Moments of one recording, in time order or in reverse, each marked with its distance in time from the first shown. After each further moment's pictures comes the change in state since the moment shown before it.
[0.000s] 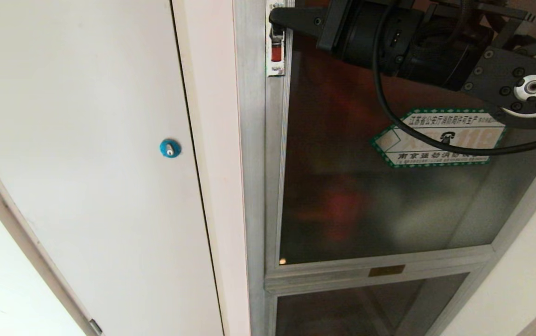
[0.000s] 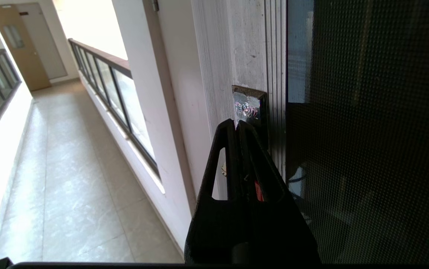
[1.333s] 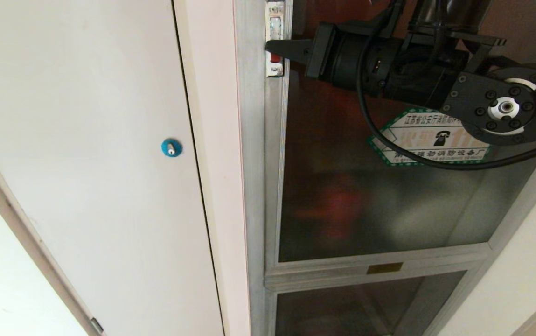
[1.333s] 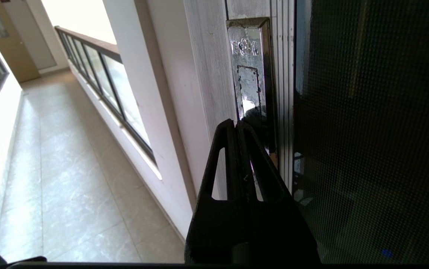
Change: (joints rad) left arm 0.000 0.000 0.000 0.000 -0.001 -0.001; right arm -0.021 0.025 0.065 -0.020 -0.031 0.002
